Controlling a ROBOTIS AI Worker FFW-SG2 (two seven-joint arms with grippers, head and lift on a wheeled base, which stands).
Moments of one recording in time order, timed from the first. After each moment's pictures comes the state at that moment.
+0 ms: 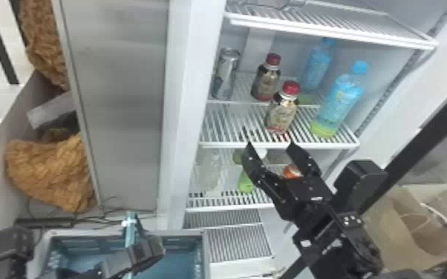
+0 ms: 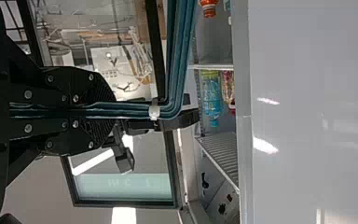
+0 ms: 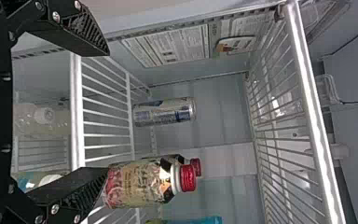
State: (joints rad) left arm 0.23 0.12 0.15 -1.76 1.16 1.34 -0.80; right arm 0.48 -0.09 -0.06 -2.30 -0.24 0.29 0.08
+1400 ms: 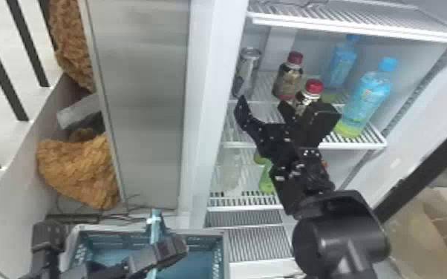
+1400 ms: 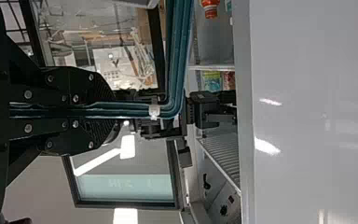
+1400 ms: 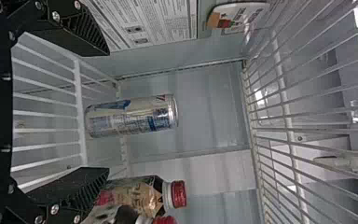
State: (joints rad) left arm 0.23 0.13 0.14 -1.76 1.16 1.34 -0.80; right arm 0.02 -0.07 0.08 -1.84 -0.21 0.19 -0.05
